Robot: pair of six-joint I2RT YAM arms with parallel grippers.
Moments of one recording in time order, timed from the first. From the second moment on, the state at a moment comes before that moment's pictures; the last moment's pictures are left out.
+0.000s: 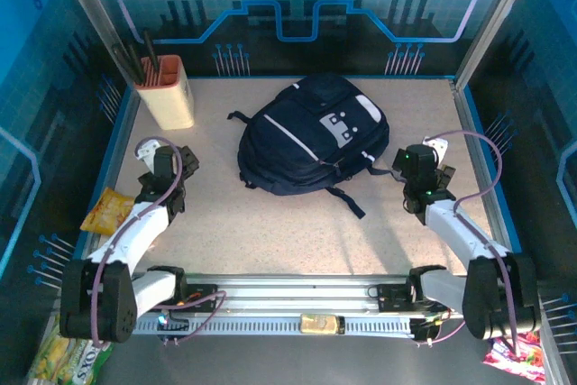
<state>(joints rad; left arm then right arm) 0.00 1.13 0.53 -0.03 -0.45 -0.55 0.10 1.15 0.53 0.00 0.55 0.32</state>
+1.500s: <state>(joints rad) -0.01 1.55 0.37 0.83 0.01 -0.11 0.09 1.54 0.36 0.85 0.16 -0.03</state>
